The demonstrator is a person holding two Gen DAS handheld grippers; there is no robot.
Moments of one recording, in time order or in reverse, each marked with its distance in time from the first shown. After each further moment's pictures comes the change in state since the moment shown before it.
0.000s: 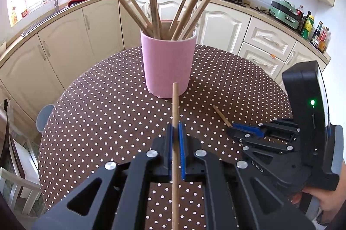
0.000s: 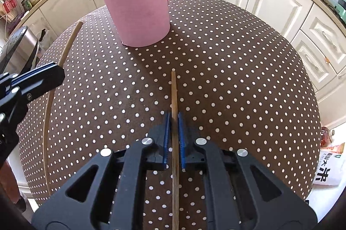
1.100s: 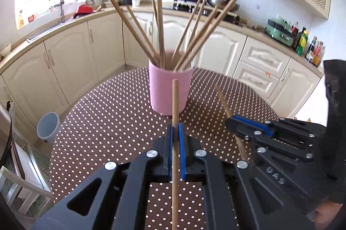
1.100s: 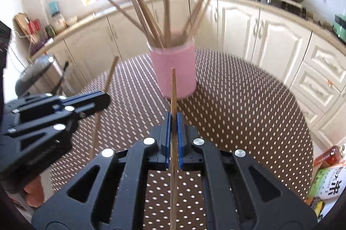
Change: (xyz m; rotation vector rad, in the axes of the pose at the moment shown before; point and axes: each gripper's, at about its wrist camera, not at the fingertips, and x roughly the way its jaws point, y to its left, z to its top) left arm -0.059 0.010 0.002 -0.030 -0.136 -0.020; right arm -0.098 0.030 -0.014 -0.006 -0.360 0.102
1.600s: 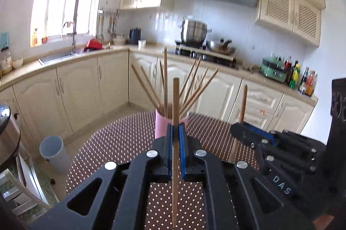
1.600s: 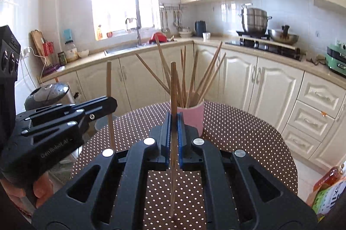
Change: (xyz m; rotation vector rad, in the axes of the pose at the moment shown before) left arm -0.094 -0.006 0.006 -0.026 -0.301 0.012; right arm -0.084 0.035 0.013 -0.054 -0.300 0.000
